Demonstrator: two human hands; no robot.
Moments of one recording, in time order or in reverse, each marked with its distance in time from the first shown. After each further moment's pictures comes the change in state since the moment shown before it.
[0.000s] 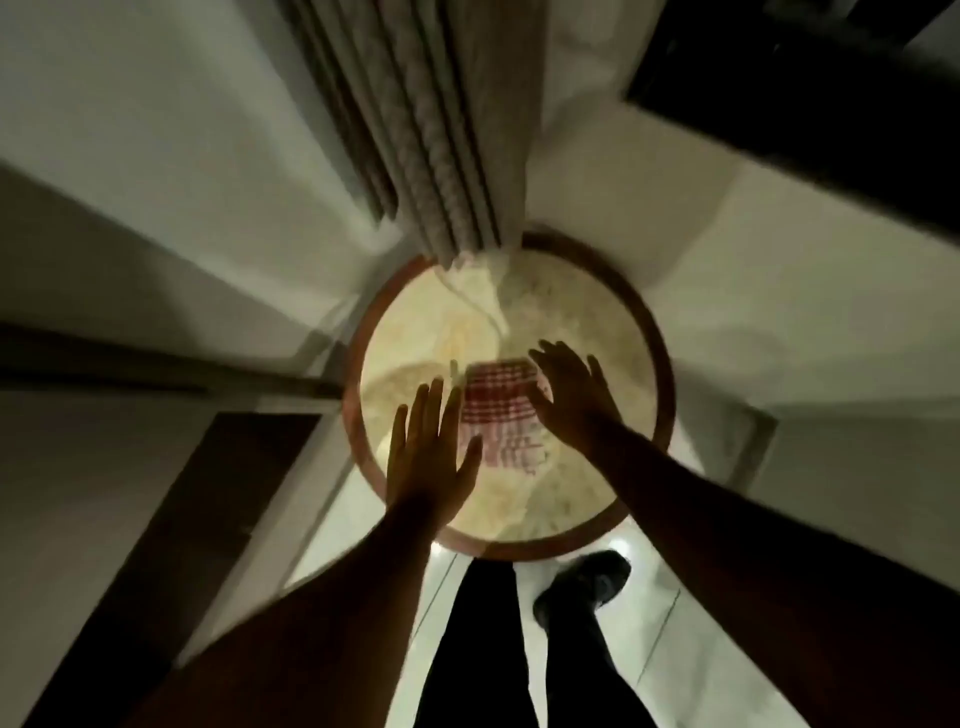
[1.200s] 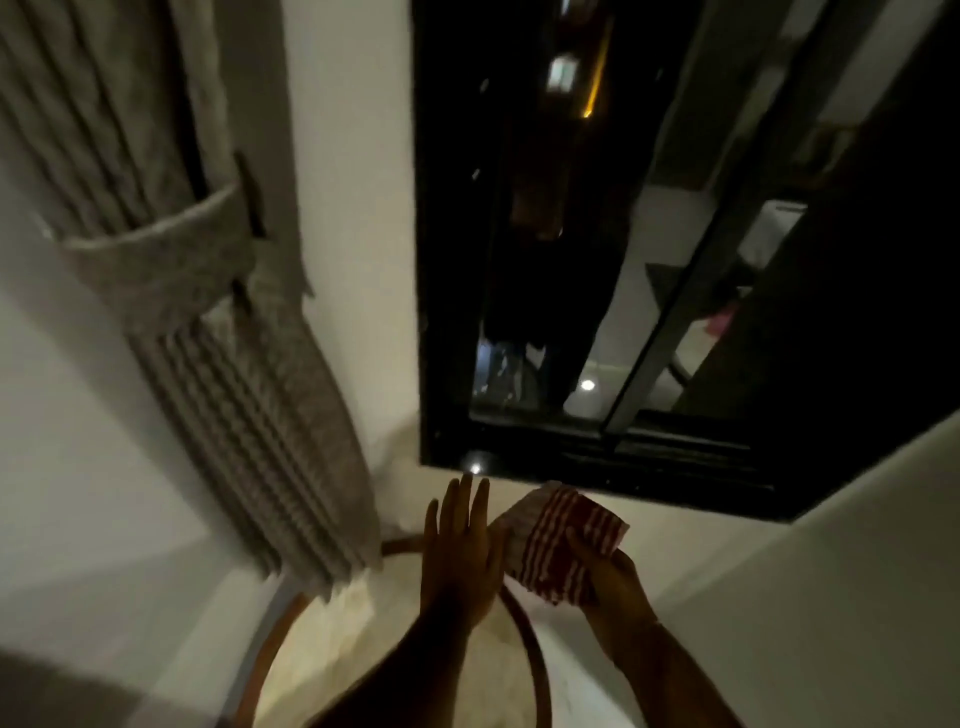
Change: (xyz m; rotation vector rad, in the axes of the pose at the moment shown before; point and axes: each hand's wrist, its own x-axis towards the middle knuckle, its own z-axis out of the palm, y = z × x) left_hand 0.115 0.258 -0.215 -0.178 0.146 0.486; right_hand -0.173 0.006 -0.280 1.642 0.628 0.421
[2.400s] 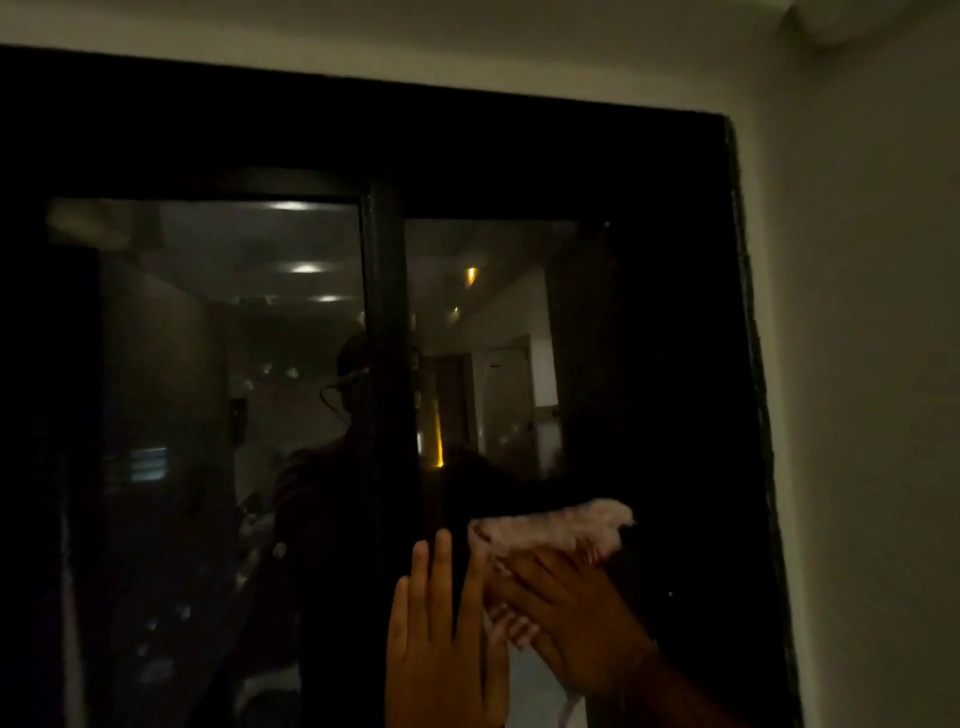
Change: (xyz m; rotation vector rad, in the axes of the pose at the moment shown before) left_hand 0.360 0.443 -0.175 0.264 1.095 0.735; right_hand 0.117 -0.564 -0.144 -1.697 0.716 -1.863
